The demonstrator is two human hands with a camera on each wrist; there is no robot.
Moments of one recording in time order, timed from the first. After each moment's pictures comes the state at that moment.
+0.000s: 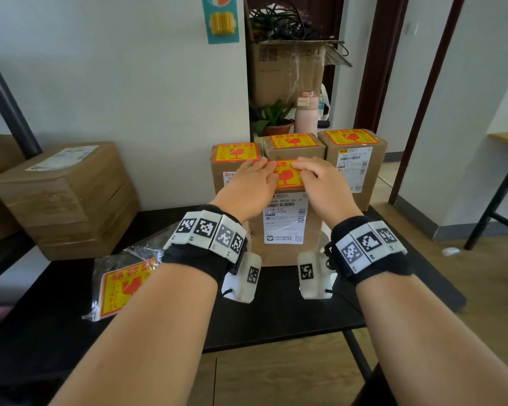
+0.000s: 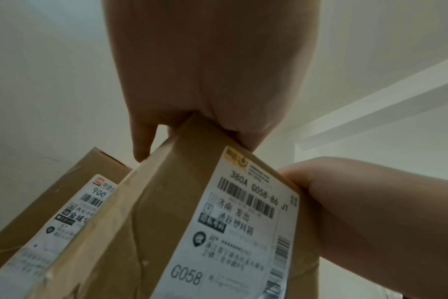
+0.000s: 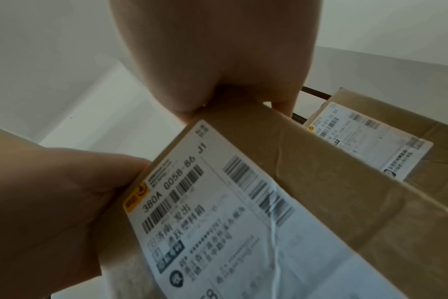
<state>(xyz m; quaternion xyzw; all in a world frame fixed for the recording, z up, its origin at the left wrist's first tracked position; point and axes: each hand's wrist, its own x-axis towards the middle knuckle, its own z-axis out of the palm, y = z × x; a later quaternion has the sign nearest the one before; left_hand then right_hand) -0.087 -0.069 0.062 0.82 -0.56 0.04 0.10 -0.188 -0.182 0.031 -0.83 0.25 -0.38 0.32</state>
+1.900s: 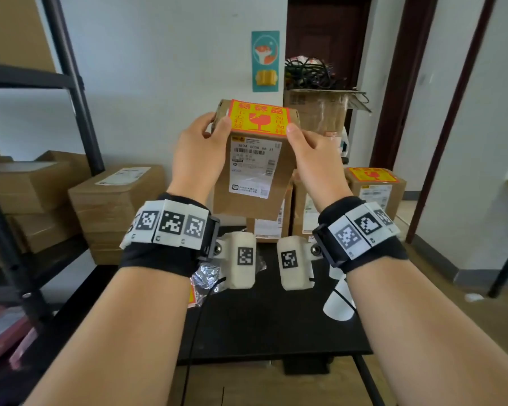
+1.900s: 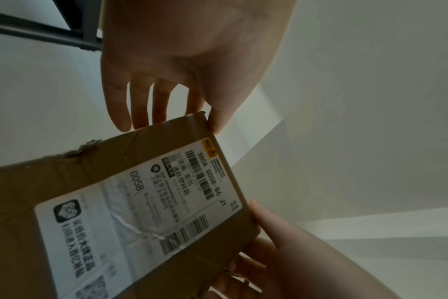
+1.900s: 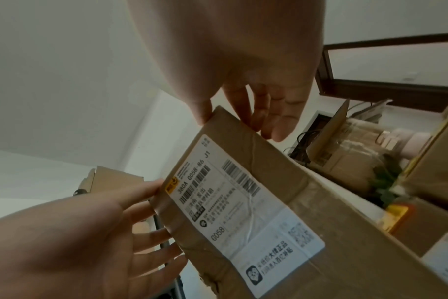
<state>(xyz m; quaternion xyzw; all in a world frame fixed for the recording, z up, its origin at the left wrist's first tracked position) -0.051 0.044 0.146 0.71 -0.35 0.15 0.59 -0.150 -0.099 0.126 -0.77 0.16 -0.48 0.39</state>
